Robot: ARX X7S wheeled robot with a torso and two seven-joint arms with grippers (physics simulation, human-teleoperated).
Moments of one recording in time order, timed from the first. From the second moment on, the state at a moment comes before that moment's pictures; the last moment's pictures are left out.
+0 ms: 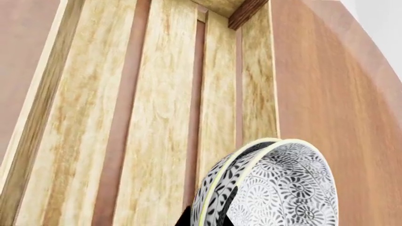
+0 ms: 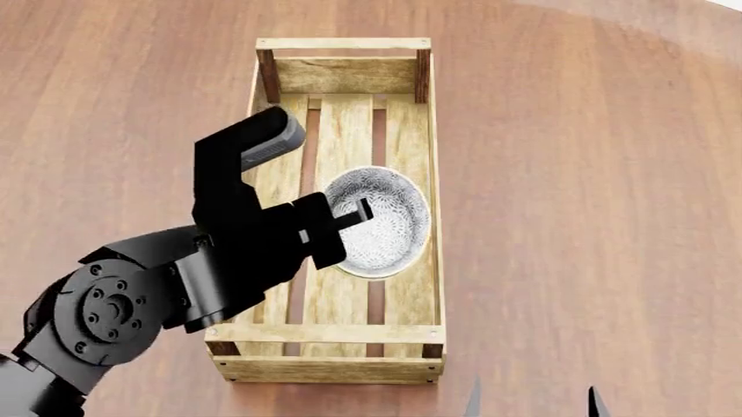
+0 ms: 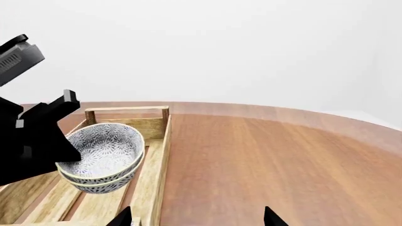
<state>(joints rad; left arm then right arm) -1.19 -0.03 0.71 -0.84 -1.39 -0.53 -0.48 -0.01 0.45 -0.45 -0.09 0.29 -0.39 0.52</state>
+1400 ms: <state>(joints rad) -1.35 -0.02 1.64 -1.05 -2.03 -0.16 -0.24 0.01 0.44 -0.46 -0.01 0.30 -0.41 0.52</state>
